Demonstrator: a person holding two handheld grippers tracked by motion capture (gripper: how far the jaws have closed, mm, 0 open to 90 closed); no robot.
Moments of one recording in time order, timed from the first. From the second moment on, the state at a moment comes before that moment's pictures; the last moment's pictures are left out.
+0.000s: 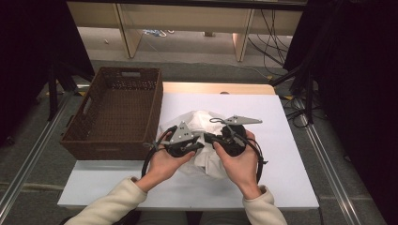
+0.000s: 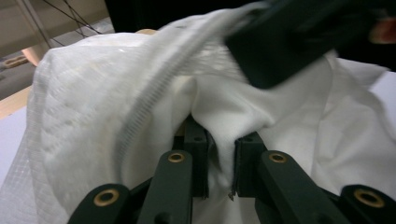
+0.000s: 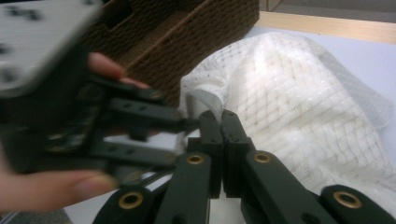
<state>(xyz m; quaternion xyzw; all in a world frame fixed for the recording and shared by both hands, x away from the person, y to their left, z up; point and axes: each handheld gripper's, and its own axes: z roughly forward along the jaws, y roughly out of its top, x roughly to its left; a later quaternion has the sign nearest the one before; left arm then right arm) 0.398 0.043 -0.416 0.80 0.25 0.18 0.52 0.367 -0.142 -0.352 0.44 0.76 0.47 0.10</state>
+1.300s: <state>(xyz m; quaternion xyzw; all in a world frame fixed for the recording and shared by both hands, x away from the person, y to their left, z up) 0.364 0.024 -0.442 0.84 0.20 0.20 0.46 0.371 -0.146 -0.355 0.45 0.76 0.47 0.09</state>
